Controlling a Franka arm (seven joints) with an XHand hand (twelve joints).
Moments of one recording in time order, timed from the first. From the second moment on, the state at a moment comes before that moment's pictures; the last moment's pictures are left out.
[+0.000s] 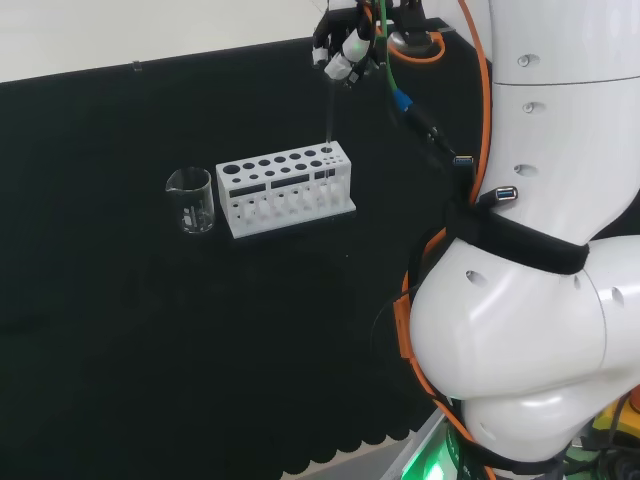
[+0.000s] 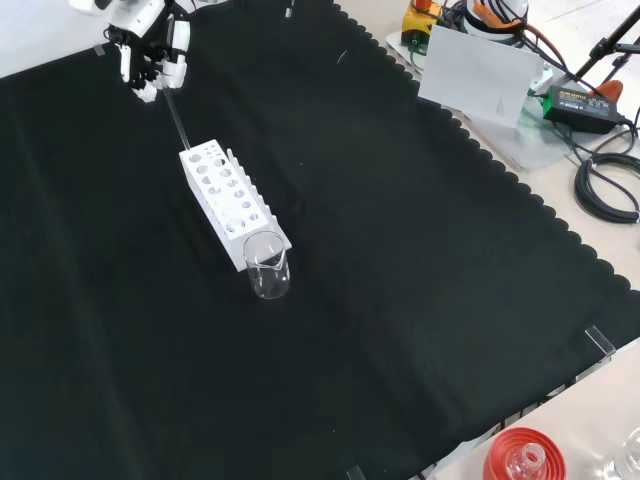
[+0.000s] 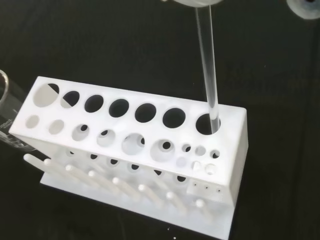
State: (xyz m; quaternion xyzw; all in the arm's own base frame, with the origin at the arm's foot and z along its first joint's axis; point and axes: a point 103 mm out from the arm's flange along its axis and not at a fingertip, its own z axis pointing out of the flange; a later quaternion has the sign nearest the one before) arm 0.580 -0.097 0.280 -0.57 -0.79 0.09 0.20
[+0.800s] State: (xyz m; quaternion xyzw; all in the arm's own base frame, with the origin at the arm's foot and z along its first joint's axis) arm 0.586 -0.099 0.294 -0.57 -0.79 0.10 0.20
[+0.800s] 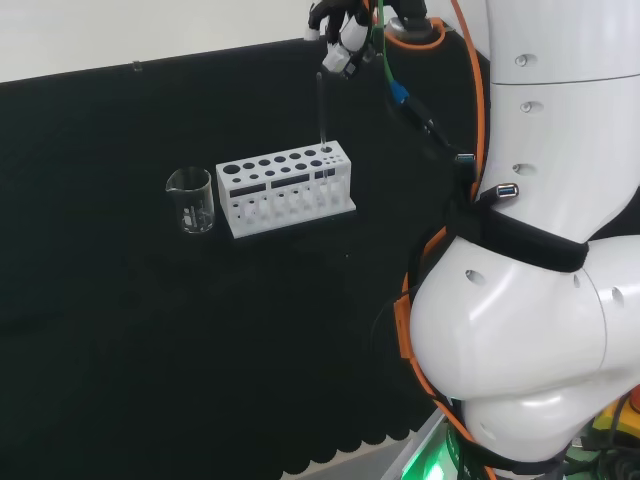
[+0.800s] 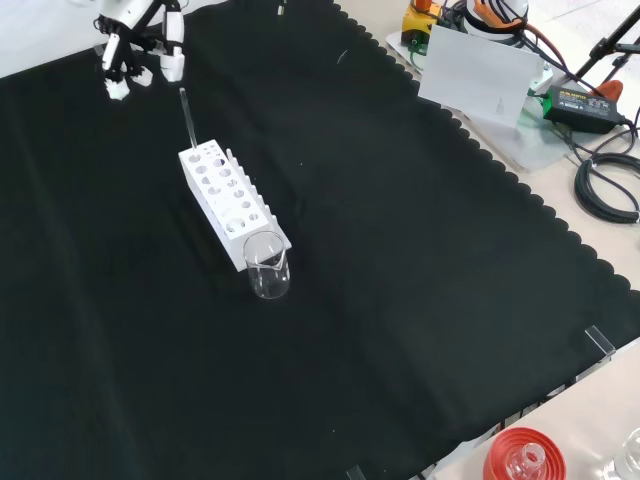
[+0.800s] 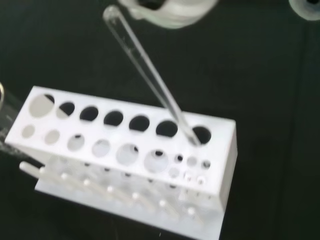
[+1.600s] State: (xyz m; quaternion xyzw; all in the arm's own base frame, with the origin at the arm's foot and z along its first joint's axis) arm 0.575 -0.104 0.290 -0.57 -0.78 0.12 0.22
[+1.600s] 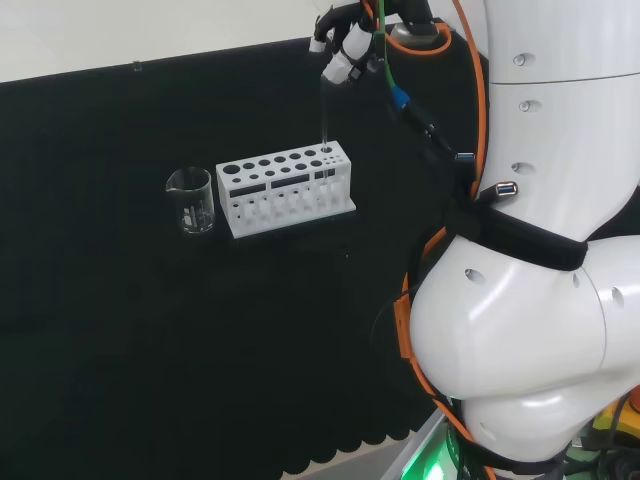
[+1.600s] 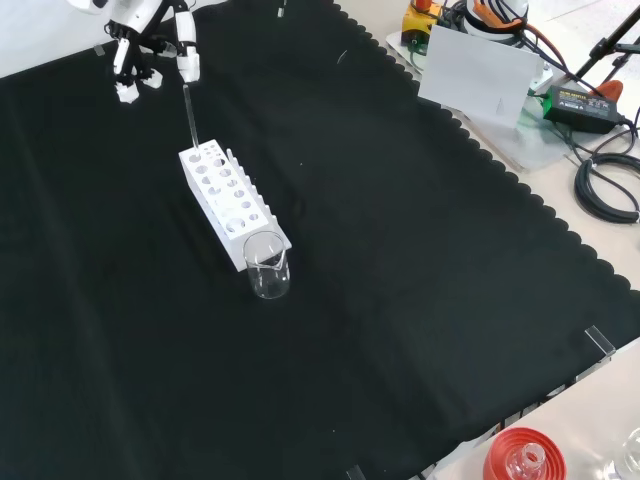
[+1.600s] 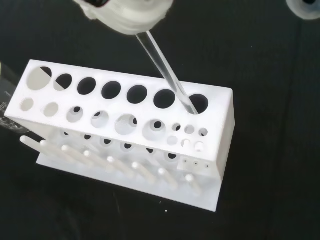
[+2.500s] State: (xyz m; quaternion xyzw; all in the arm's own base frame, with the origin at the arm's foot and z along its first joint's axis) arm 0.567 -0.114 0.321 -0.58 -0.78 0.10 0.21
